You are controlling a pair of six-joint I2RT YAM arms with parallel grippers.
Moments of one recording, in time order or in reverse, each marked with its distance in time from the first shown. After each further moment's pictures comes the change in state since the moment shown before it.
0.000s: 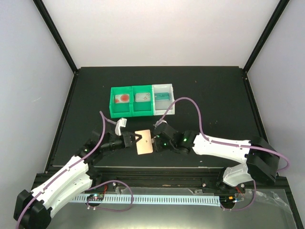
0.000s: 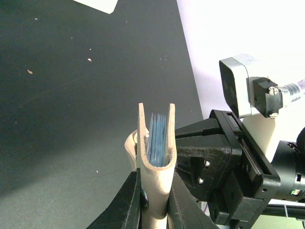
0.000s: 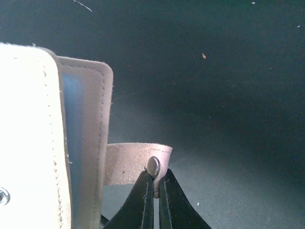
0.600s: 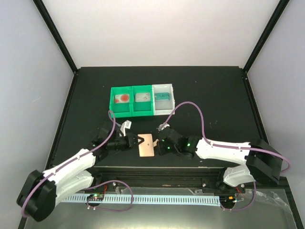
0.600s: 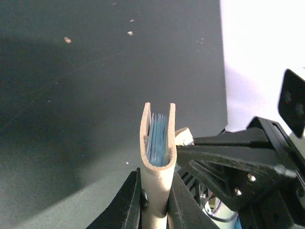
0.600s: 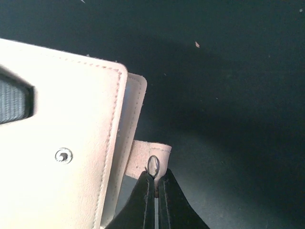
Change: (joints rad) left arm -0.001 0.185 -0.040 0.093 0.016 0.001; right arm -0.003 -0.050 -0.155 0.170 -0.006 -0.023
